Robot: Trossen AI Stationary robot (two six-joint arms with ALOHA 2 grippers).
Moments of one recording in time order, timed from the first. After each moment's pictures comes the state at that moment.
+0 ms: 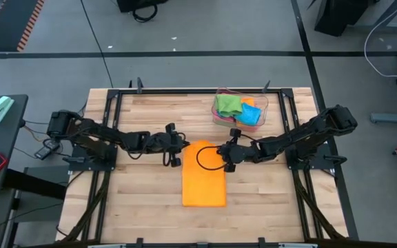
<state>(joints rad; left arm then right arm) -0.04 1.49 0.61 0.35 -0.30 0.06 0.20 1.50 0.71 0.01 0.58 -0.04</state>
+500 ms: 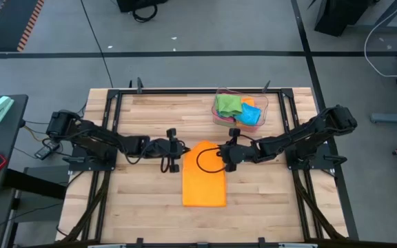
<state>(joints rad) -0.10 1.49 0.61 0.35 -0.32 0.10 0.20 1.50 0.71 0.01 0.60 -0.14</state>
